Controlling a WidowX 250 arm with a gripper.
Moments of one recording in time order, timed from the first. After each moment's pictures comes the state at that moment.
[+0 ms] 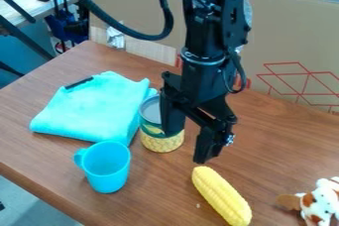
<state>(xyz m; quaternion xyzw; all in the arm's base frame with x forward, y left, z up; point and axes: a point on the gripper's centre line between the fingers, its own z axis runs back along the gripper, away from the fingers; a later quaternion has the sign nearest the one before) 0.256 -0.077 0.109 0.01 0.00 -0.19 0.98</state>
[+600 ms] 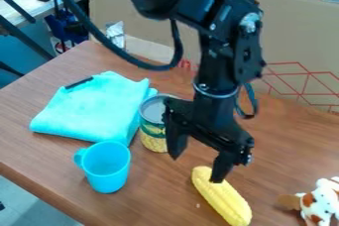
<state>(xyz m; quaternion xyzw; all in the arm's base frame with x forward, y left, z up) 0.252 -0.095 0.089 0.04 -0.04 -0.04 1.00</state>
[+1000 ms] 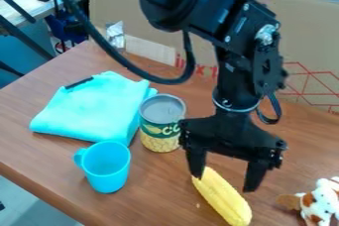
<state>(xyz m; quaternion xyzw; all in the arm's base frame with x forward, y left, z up) 0.256 -0.116 0.084 -0.02 -0.06 0.12 0.99</state>
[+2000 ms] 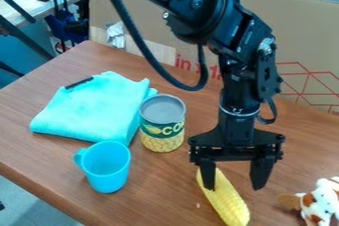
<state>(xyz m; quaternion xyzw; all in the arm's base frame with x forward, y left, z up) 0.277 -0.127 0.056 -0.04 -0.01 0.25 0.97</state>
